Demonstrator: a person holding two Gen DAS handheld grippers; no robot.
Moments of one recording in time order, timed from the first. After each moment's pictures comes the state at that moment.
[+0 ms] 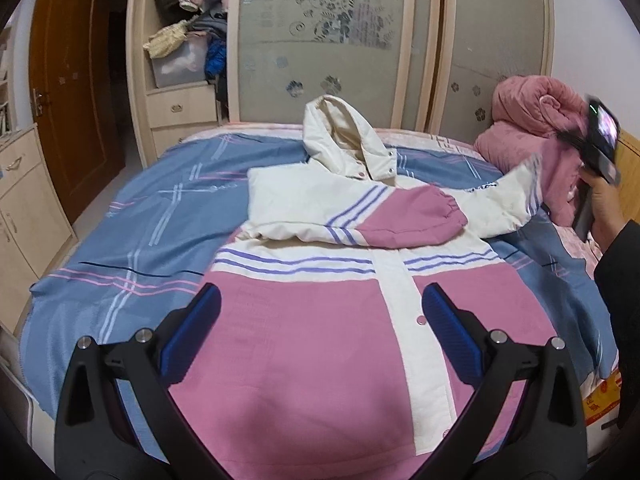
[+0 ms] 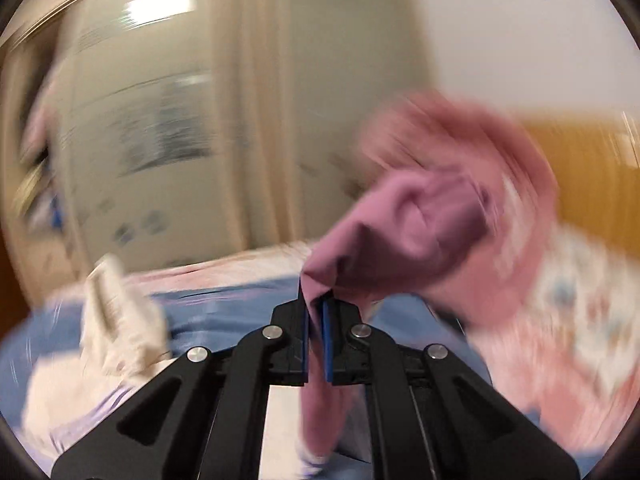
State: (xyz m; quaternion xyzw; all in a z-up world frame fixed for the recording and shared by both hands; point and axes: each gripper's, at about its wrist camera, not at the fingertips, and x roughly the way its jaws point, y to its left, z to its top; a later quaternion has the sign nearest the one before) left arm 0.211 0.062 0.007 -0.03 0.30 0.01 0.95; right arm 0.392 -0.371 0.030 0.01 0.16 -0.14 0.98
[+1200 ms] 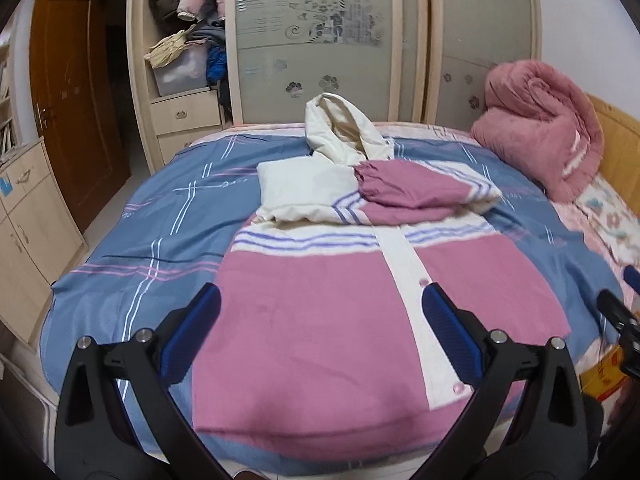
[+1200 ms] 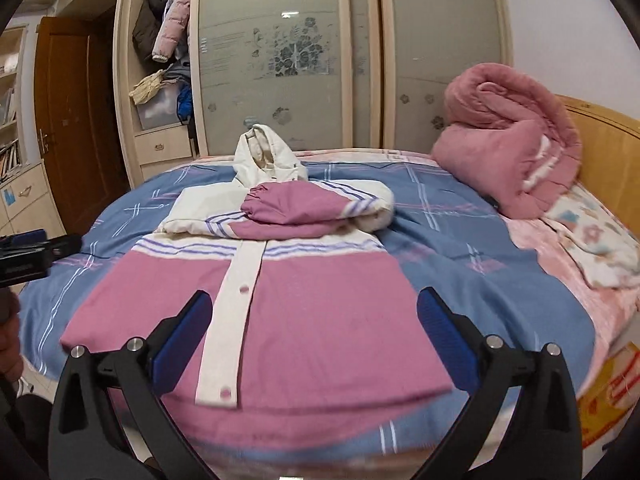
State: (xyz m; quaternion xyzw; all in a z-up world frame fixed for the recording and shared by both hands) left arm 0.149 0.056 0.002 0.01 0.31 0.01 0.95; right arm 0.055 -0.229 -0.008 0.02 0.30 -0.01 0.95
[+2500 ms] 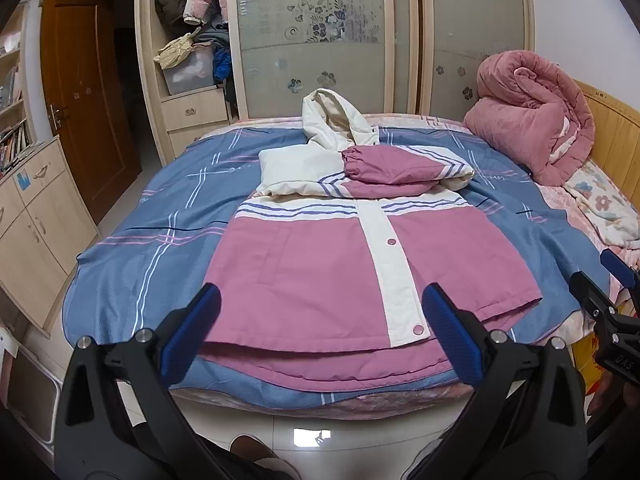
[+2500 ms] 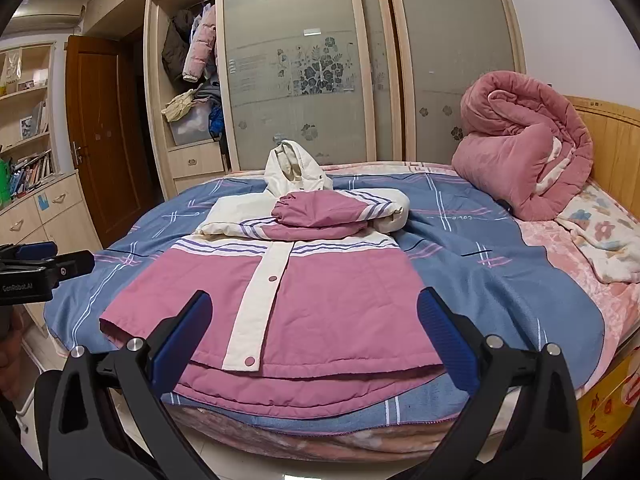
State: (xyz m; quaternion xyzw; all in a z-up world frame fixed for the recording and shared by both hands) left arm 0.060 0.018 0.024 0.02 0.32 0.02 0.95; right arm 0.007 -0.243 -0.007 0.04 0.26 0.05 0.96
